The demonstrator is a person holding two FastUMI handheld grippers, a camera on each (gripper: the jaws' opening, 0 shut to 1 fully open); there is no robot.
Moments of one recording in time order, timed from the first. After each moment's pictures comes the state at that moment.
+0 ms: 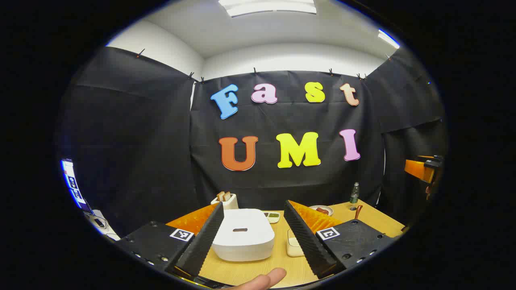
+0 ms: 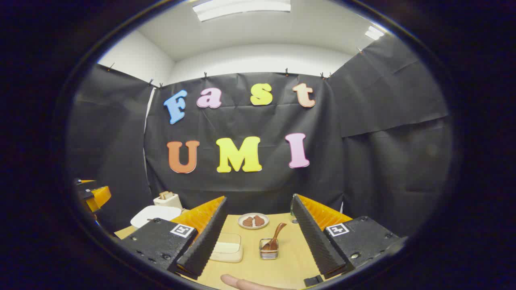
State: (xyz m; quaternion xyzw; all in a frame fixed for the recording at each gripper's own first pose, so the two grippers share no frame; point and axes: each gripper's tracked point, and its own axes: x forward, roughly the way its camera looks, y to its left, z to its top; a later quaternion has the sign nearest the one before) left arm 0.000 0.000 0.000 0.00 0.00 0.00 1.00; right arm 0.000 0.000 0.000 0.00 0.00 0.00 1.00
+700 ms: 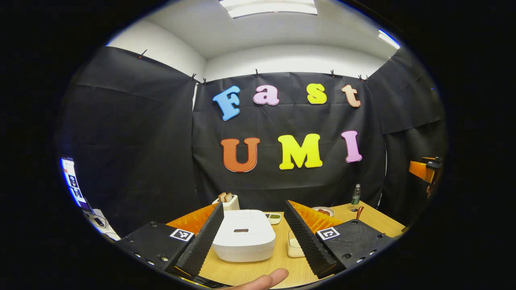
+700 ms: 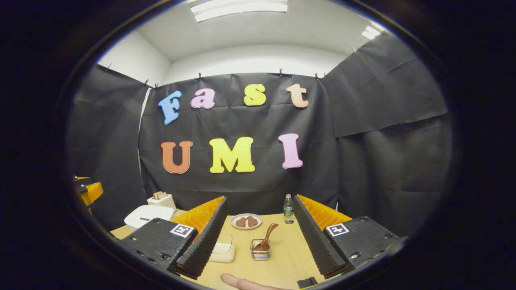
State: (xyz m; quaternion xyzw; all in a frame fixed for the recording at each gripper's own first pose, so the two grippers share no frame) left arm 0.001 0.003 0.002 -0.01 -0.01 0.01 1.00; right arm 0.006 -0.019 -0.008 0.00 0.00 0.00 1.00
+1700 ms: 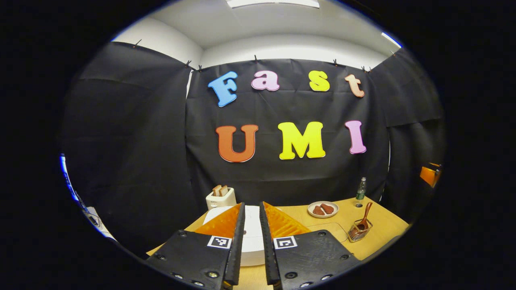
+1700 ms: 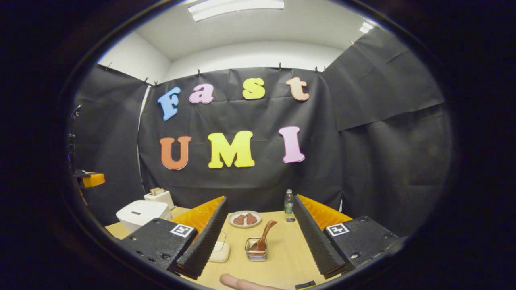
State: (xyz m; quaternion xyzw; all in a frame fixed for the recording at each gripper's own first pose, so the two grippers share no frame) left arm 0.079 0.005 -0.037 0.00 0.04 0.00 1.00; right arm 0.045 -0.041 -0.052 0.00 -0.01 0.01 1.00
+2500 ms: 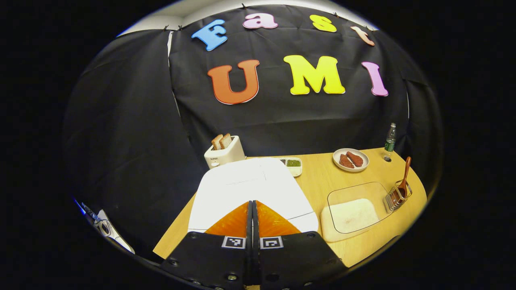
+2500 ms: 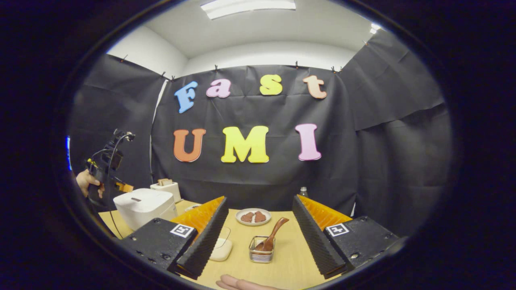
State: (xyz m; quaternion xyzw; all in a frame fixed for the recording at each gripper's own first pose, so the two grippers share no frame) left arm 0.180 0.037 -0.177 0.05 0.26 0.02 0.97; right arm 0.075 -0.025 -0.112 -0.03 0.00 0.06 1.00
